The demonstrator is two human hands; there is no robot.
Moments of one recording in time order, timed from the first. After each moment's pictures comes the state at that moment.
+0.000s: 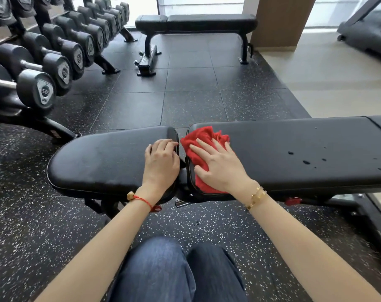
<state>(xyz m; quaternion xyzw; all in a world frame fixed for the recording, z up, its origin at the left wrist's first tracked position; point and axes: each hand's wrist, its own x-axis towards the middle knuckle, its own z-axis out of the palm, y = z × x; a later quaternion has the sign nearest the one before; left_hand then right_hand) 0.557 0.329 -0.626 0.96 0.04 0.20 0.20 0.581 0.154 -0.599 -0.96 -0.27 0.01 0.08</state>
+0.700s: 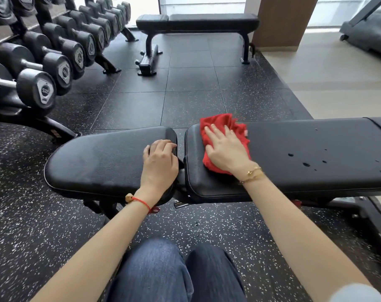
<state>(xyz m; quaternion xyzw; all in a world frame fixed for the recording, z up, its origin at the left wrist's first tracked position) 0.557 0.328 -0.626 0.96 0.04 0.19 0.19 0.630 0.151 -0.593 -0.98 -0.20 0.01 0.07</state>
